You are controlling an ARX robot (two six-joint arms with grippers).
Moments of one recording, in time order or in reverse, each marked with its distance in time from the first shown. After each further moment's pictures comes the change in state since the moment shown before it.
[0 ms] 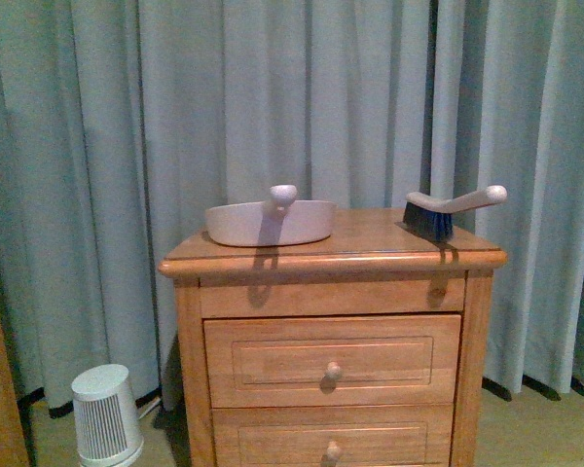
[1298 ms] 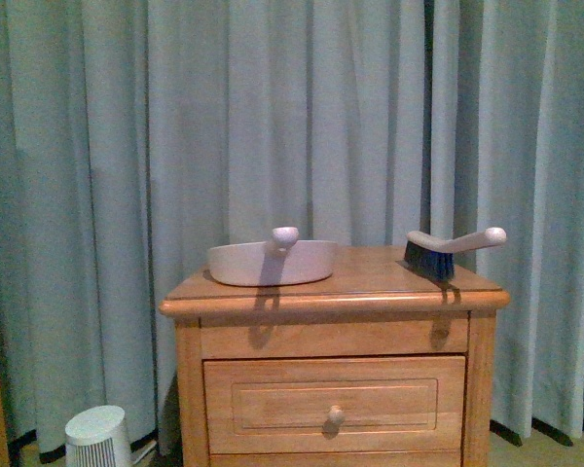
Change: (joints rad) left arm 0.000 0.000 0.000 0.000 0.000 0.000; right arm 0.000 0.000 0.000 0.000 0.000 0.000
